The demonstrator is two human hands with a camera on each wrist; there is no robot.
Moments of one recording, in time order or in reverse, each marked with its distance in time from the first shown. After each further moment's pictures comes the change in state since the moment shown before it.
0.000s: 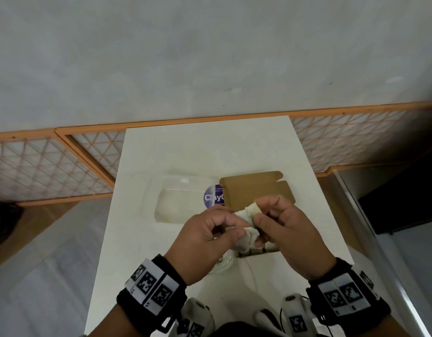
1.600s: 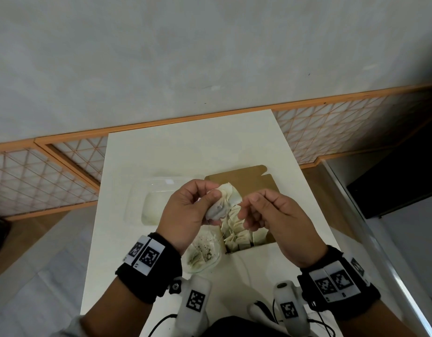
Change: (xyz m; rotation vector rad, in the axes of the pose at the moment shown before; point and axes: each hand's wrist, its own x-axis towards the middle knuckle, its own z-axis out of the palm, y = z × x) left_hand 0.048 0.006 0.015 -0.284 0.203 -0.180; right_hand -0.008 -0.010 -0.022 0.024 0.032 -0.050
